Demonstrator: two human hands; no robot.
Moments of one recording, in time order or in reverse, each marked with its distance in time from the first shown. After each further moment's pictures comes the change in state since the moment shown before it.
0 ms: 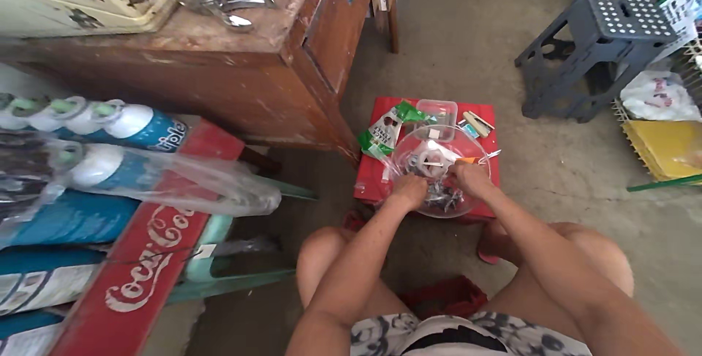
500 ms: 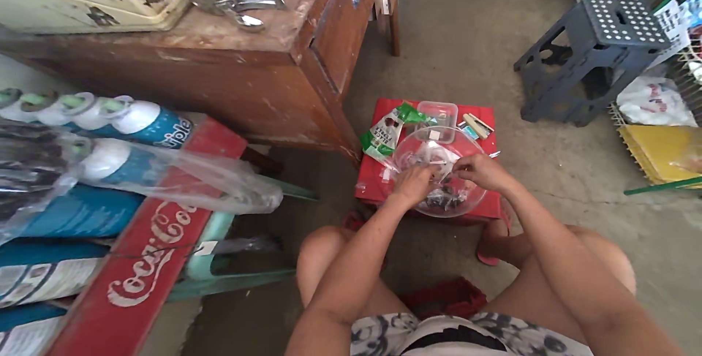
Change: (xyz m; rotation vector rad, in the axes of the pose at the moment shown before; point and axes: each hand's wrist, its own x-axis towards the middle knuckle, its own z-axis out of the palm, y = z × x) left_hand -0.007 0.005 -0.010 -0.245 0.315 0.130; right_hand -0.026 0.016 -0.037 0.364 0.066 -0.189
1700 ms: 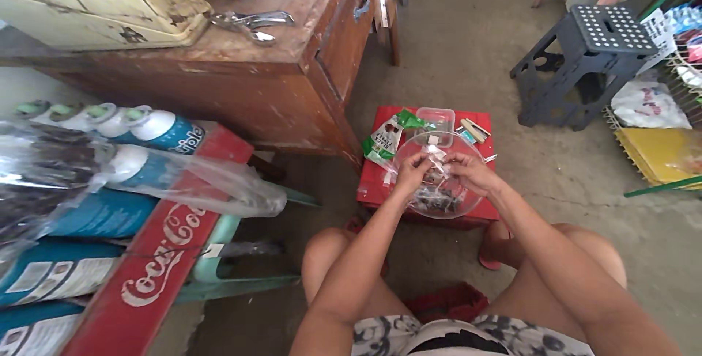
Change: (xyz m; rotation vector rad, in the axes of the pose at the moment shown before) left_hand 0.000 0.010 -0.004 -1.144 0.394 -0.188; right_hand -0.004 -0.025 0.025 1.134 0.110 -0.030
